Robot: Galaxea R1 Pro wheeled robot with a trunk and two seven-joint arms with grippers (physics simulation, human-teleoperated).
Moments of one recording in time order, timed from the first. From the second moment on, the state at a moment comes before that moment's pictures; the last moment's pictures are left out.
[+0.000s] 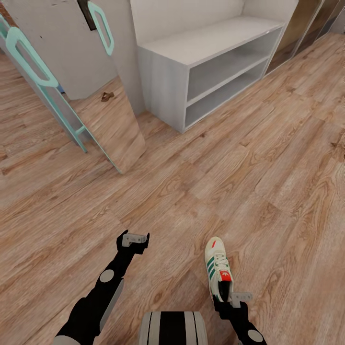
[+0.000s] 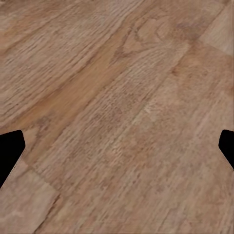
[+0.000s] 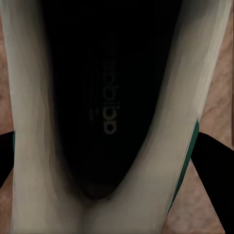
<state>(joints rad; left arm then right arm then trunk) -0.43 -0.04 -0.18 -1.03 0.02 -0.08 0.01 -0.37 0.02 0.00 -0.43 -0.01 -0.27 0.01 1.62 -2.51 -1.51</state>
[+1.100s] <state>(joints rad) -0.43 -0.04 -0.18 -1.03 0.02 0.03 0.01 -0.37 0.01 -0.01 -0.77 -0.01 -0.23 0.01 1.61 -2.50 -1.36</state>
